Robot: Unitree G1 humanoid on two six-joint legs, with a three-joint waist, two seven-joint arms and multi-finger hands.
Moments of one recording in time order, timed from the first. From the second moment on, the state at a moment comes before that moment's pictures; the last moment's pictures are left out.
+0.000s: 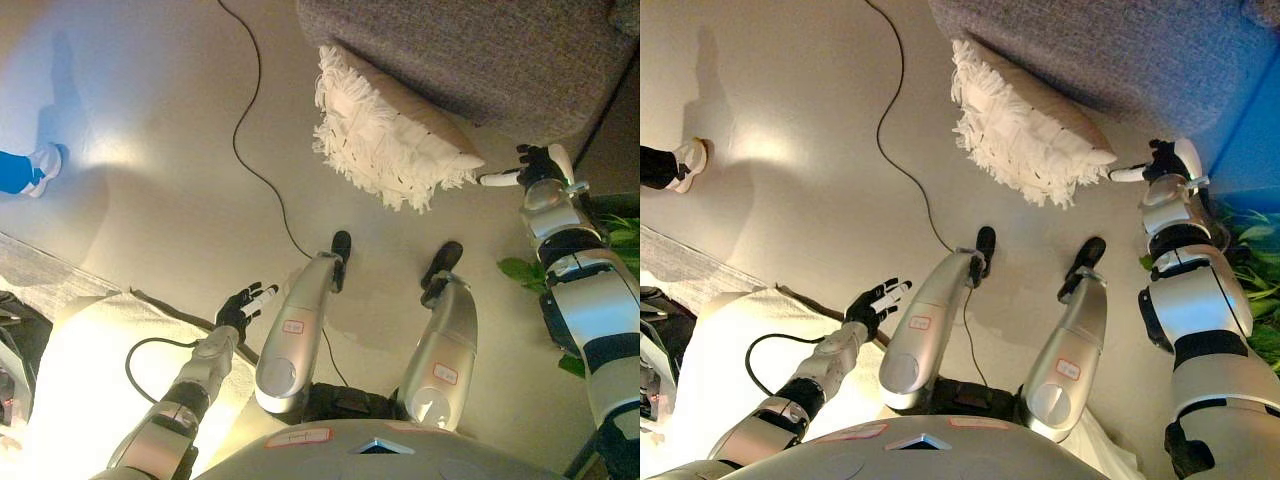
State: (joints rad) left arm -0.11 0.32 -0.36 0.89 -0.56 -0.04 0.04; right arm -0.93 -0.60 0.42 1.25 0.05 0.21 -0.19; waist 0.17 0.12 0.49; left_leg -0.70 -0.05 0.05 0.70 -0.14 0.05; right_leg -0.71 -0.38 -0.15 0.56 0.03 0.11
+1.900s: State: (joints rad) left arm 0.05 0.31 -0.32 0.65 -0.64 -0.12 -0.01; right arm -1.13 -0.66 0.52 1.18 0.15 0.30 -0.06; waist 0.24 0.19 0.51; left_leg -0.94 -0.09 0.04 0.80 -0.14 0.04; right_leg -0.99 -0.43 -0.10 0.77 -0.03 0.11
